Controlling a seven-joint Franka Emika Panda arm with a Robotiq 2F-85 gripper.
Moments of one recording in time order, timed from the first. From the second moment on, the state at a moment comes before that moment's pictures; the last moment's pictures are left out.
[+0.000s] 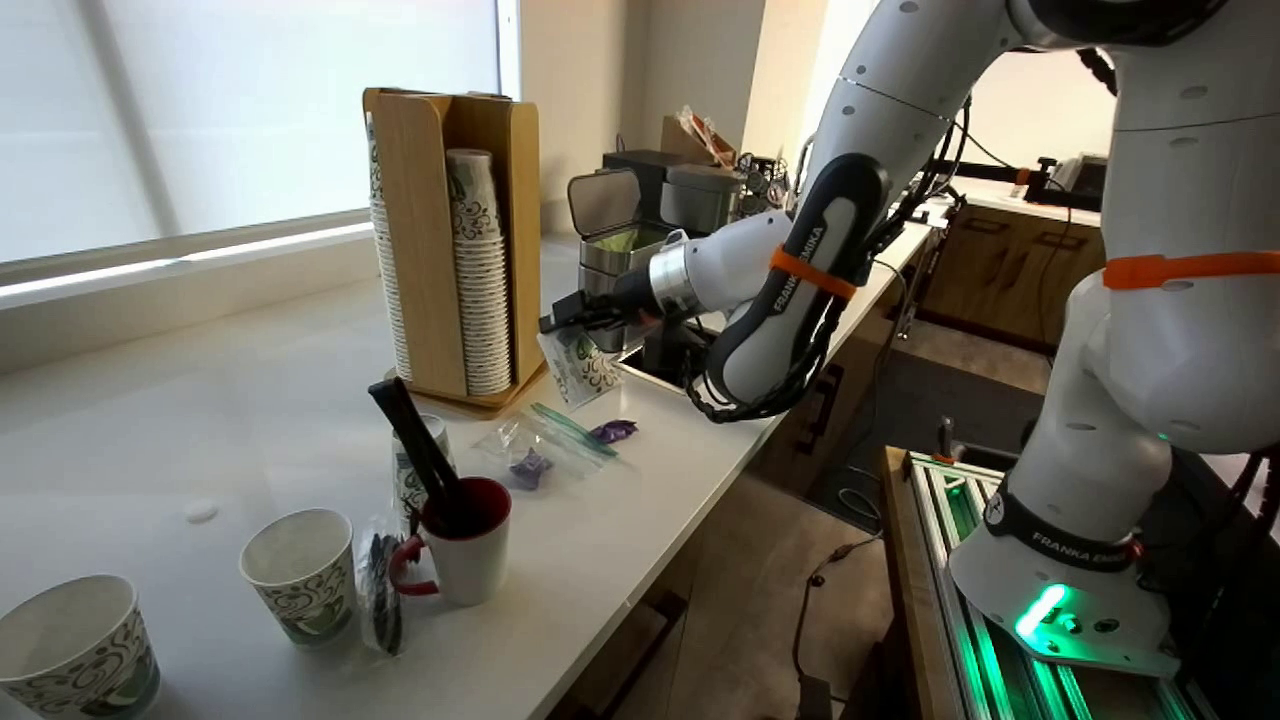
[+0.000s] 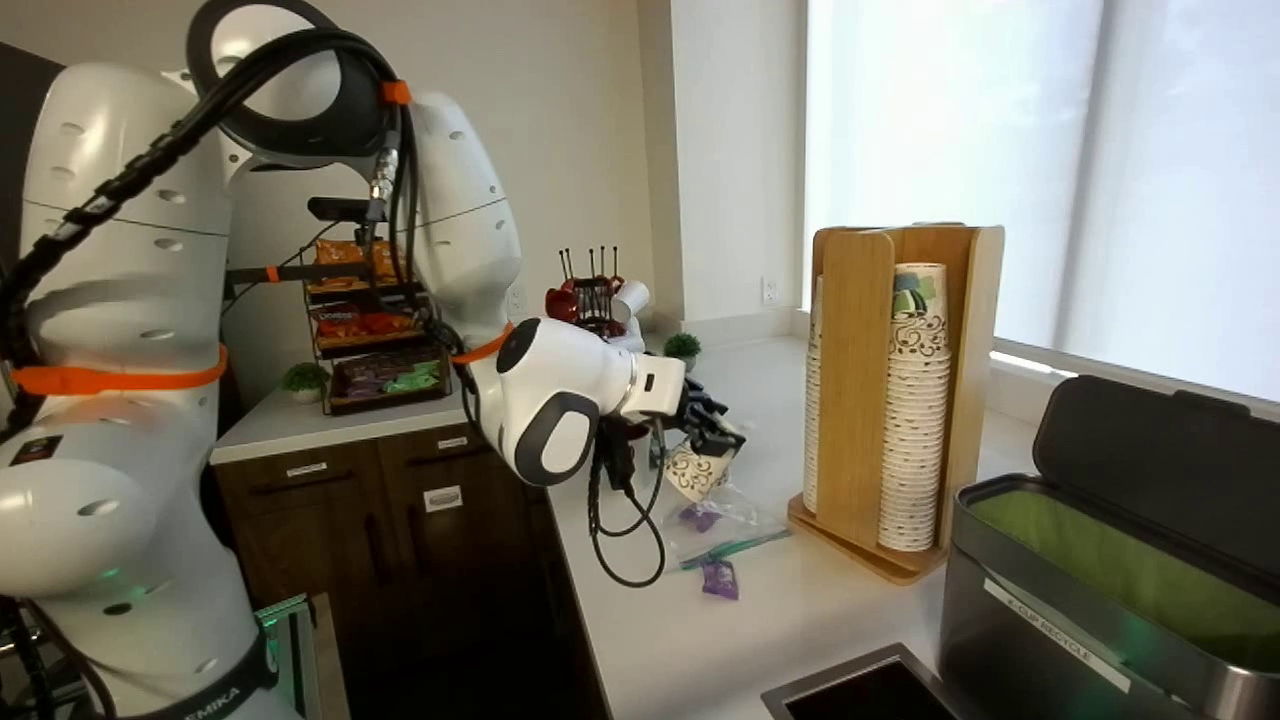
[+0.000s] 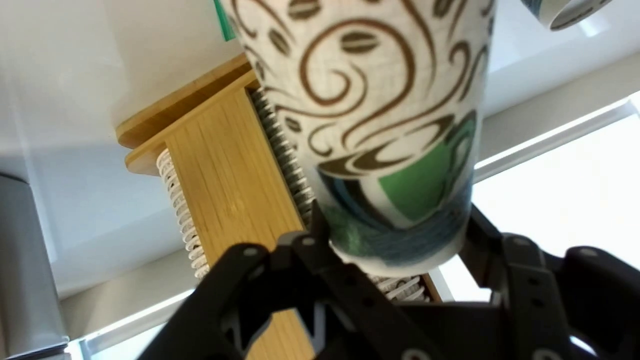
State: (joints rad) arm -0.09 0.28 0.00 -2.59 -0.06 3.92 0.49
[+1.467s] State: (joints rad) arm -0.05 -0.03 0.02 -2.41 0.26 4.21 0.40
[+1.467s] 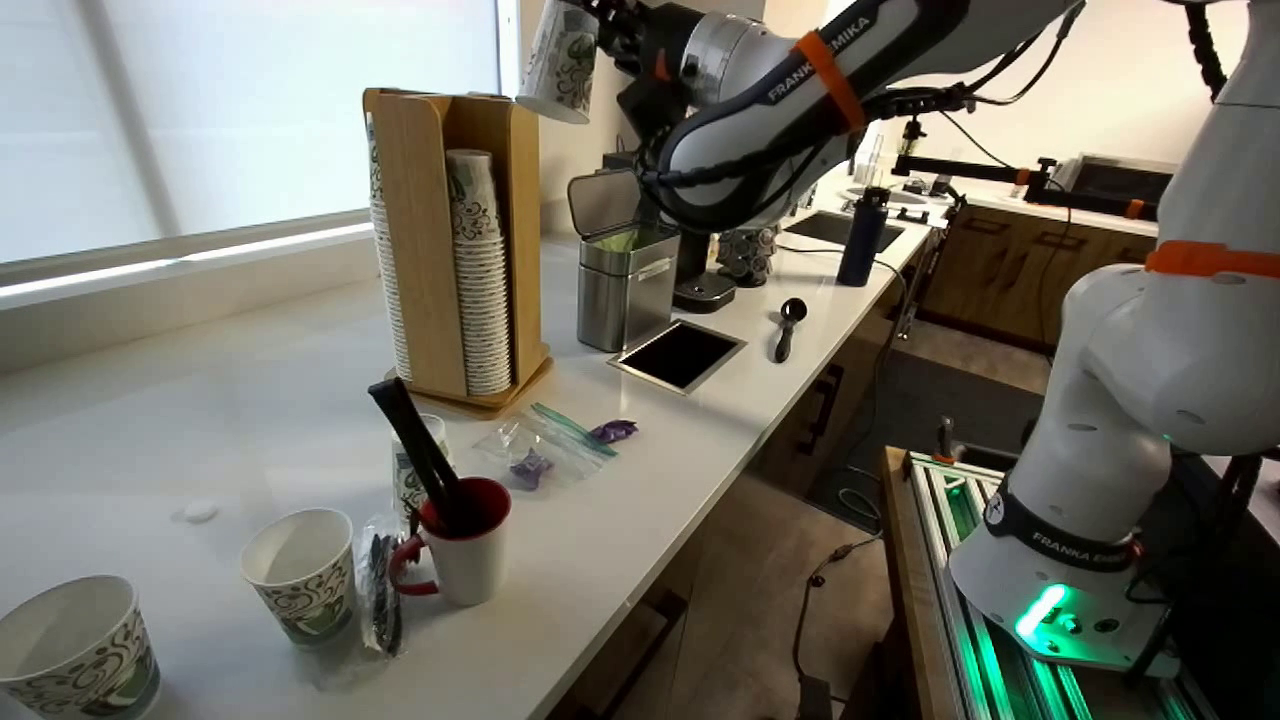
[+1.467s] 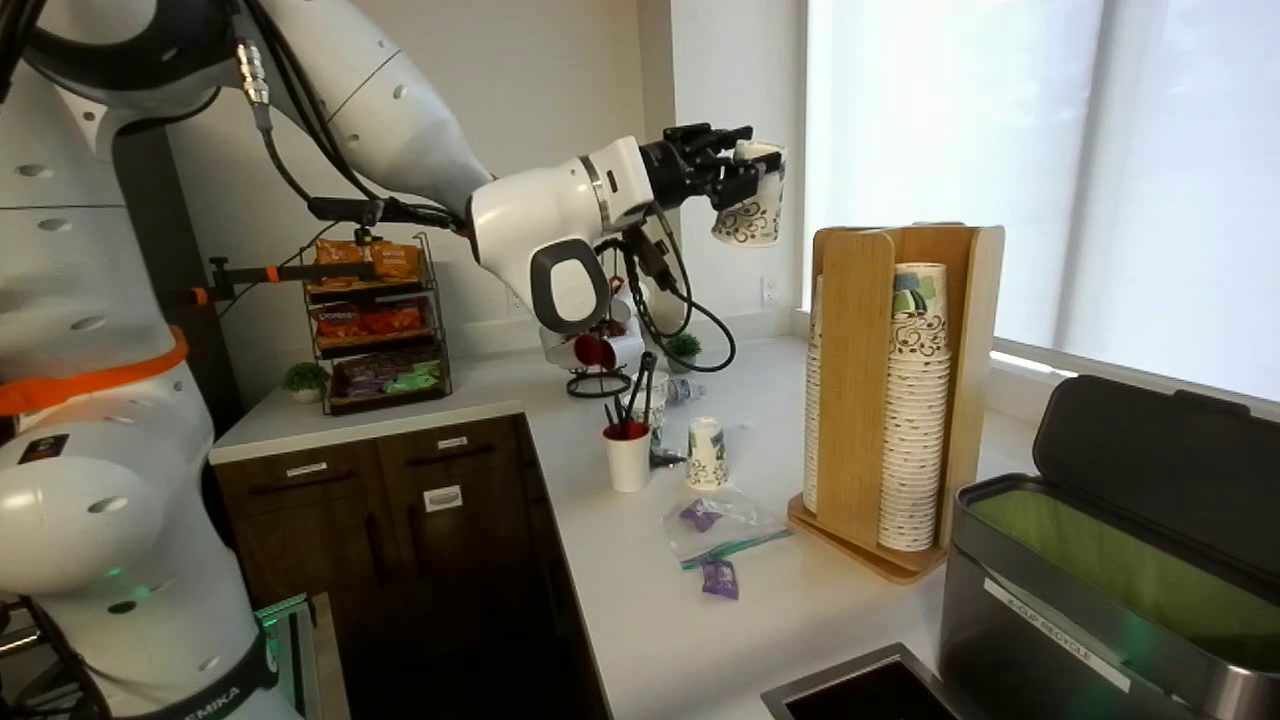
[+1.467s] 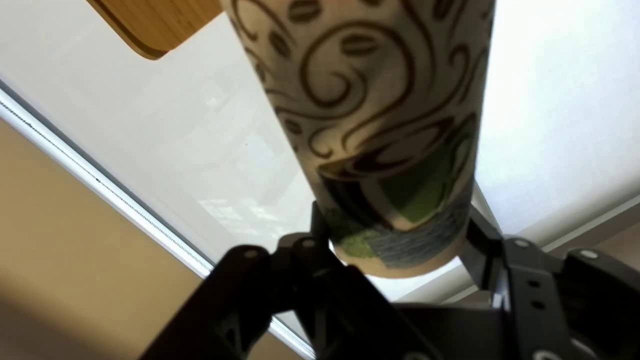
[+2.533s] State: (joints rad) arm -0.01 0.19 0.02 -2.02 0.42 4.21 0.09
